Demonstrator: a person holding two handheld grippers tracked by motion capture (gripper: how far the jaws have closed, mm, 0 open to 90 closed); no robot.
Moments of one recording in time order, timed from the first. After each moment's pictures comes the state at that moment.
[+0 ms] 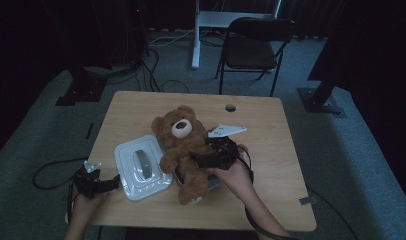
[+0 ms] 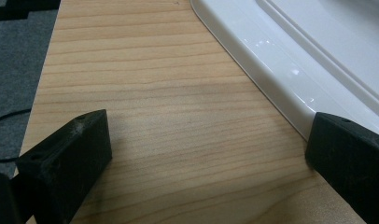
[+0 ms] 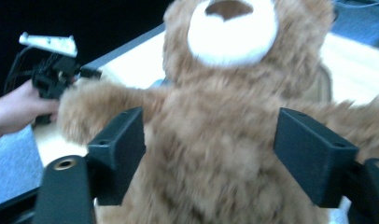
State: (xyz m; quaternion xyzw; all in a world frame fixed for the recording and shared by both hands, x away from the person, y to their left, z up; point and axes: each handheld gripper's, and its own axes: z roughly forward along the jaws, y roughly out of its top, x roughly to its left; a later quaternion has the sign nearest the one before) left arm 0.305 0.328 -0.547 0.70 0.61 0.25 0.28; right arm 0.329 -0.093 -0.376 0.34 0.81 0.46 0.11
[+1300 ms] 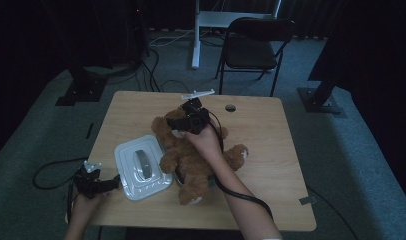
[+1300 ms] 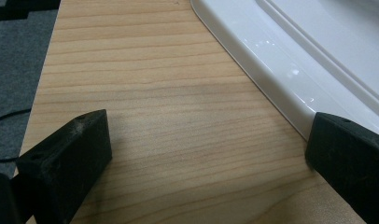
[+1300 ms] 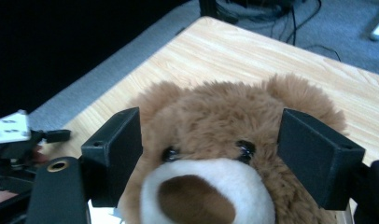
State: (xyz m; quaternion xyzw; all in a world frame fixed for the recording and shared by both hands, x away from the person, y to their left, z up) left arm 0.305 0.328 -0.547 0.70 0.61 0.25 0.28; right arm 0.423 -0.019 -0.354 0.40 0.80 0.44 0.10
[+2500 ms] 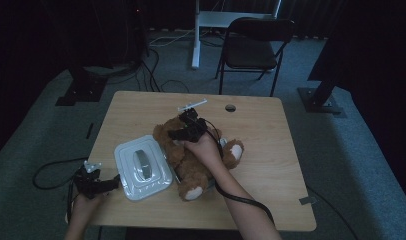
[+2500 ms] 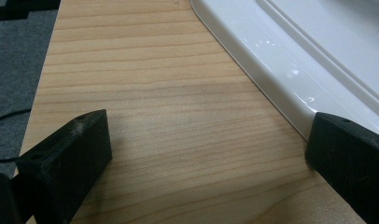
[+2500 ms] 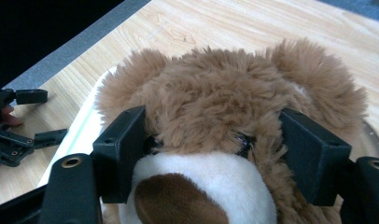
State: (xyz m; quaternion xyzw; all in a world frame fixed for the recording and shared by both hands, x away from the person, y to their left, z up) left arm 0.305 0.328 -0.547 0.70 0.61 0.25 0.27; right arm 0.426 -0.011 -0.394 0.40 0.83 0.38 0.09
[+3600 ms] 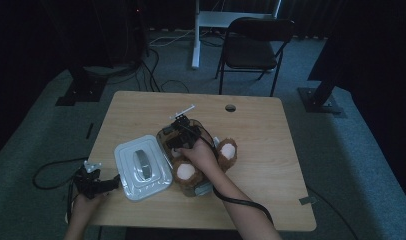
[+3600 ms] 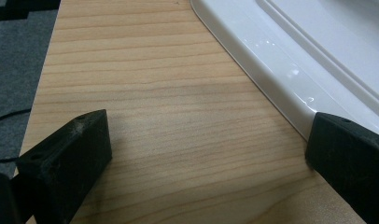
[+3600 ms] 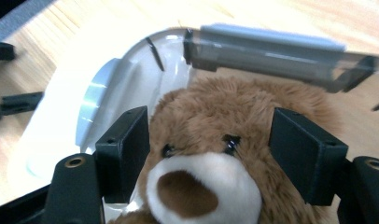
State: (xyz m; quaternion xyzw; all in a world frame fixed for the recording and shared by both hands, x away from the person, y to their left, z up) left arm 0.305 0.329 -0.547 0.70 0.61 0.25 0.27; right arm 0.419 0.008 -0.410 0.39 0.86 0.31 0.09
